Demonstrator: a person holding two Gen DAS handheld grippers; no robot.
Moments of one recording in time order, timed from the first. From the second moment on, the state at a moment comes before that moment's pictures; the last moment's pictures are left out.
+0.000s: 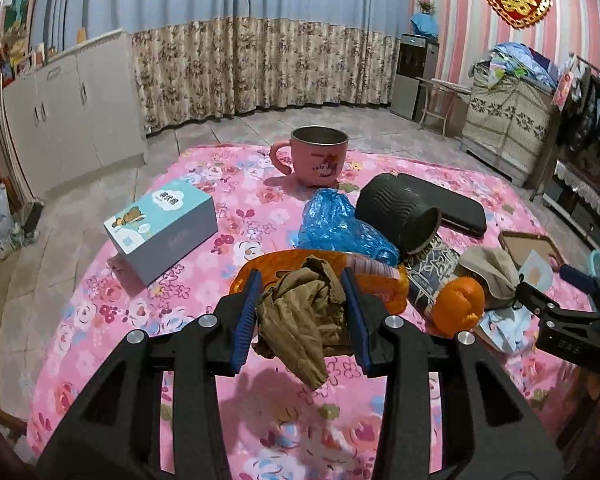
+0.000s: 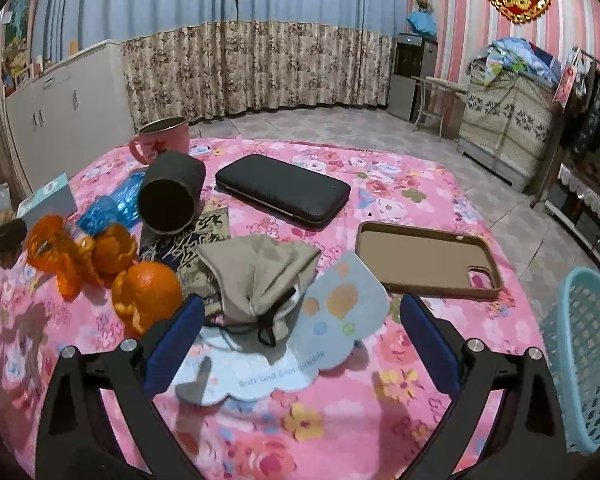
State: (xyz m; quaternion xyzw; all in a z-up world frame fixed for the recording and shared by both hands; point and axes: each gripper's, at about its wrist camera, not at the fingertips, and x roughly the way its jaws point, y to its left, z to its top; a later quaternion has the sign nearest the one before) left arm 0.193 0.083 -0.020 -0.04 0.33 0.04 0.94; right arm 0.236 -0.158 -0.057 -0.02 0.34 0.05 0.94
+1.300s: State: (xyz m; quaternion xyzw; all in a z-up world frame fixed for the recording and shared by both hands) left arm 0.179 0.076 -0.018 -0.03 0.31 0.04 0.95; right arm 0.179 -0.193 0.005 -0.03 0.27 0.08 0.96
